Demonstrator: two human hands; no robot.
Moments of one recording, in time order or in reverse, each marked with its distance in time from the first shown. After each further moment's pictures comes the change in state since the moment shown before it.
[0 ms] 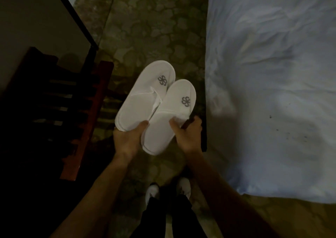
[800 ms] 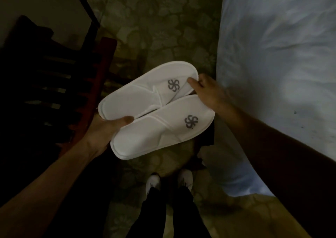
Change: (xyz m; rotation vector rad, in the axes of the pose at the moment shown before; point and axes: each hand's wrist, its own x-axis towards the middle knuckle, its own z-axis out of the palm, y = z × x) left_hand 0.070 -0.026 -0.072 0.160 -0.281 -0.063; right_hand 0.134 -0.021 0.004 -0.624 -0.187 -0.364
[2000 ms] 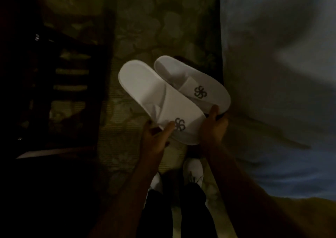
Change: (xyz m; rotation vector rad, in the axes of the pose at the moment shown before) left_hand 0.097 -0.278 0.165 -0.062 -0.047 -0.338; right_hand 0.001 0.236 0.252 0.705 0.730 0.650
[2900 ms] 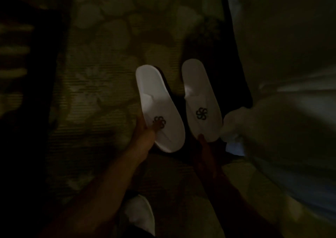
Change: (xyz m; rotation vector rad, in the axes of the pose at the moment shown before) left_hand 0.214 -0.176 0.029 0.142 -0.184 0.214; right_hand 0.106 0.308 0.054 0.334 -0.377 0.660
